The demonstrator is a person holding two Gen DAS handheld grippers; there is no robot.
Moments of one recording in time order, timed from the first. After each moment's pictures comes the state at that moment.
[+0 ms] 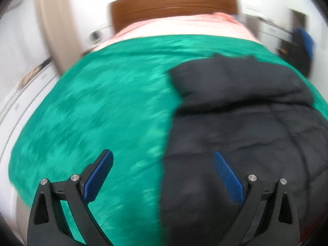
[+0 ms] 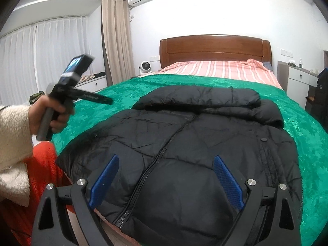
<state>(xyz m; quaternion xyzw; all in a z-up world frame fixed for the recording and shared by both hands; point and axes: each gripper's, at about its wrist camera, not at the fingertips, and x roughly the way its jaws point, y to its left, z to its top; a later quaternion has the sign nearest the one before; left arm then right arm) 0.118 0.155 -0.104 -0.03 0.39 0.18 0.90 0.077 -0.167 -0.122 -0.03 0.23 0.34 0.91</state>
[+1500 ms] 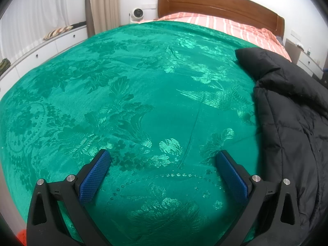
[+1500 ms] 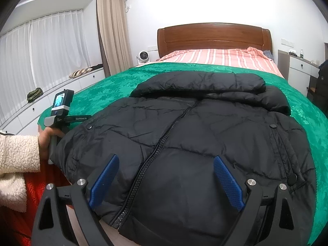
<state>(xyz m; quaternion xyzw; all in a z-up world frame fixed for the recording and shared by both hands) 0.073 0.240 -0.206 -0.13 0.37 0.26 0.88 0.087 -0.153 -0.140 -0.03 0.27 0.34 0.90</state>
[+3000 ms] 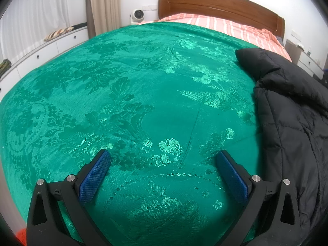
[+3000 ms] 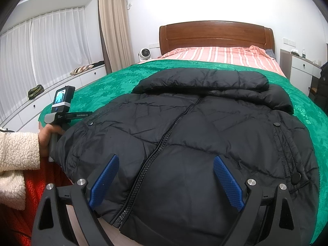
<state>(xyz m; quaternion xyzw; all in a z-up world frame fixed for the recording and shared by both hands) 0.074 0.242 -0.207 -0.13 0.37 0.26 0.88 0.087 -0.146 -0.143 -0.04 0.27 0.34 0.90</state>
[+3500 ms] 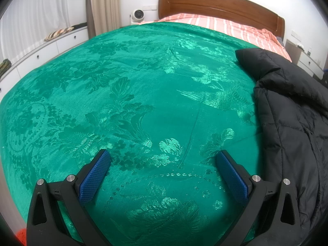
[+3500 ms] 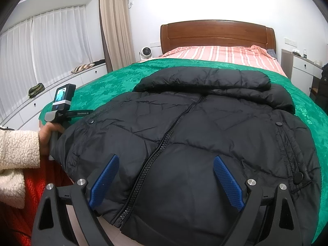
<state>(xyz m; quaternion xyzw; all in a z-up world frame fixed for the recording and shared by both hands) 0.074 0.242 -0.208 -0.13 0.37 0.26 0.88 0.086 -0.143 -0.146 -0.04 0.28 0.35 0.90</state>
